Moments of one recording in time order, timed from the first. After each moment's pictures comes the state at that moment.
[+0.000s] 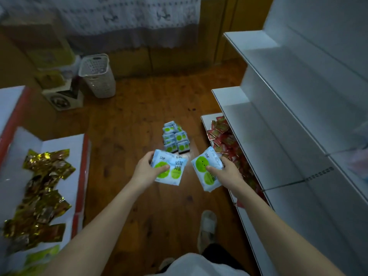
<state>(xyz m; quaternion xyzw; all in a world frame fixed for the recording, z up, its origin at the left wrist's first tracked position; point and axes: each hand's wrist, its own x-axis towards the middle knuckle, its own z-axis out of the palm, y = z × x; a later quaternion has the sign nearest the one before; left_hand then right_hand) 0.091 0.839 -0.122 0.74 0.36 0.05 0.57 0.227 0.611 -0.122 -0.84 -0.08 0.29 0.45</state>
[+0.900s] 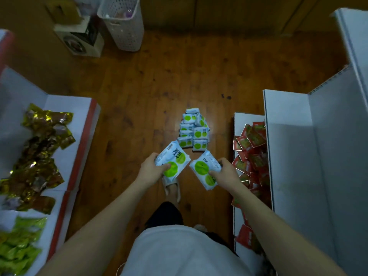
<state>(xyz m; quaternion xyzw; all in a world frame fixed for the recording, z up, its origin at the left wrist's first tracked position) 0.308 1.001 -0.250 0.64 0.54 0.00 0.54 0.503 0.832 -0.247 -0.85 -0.18 0.42 0.24</state>
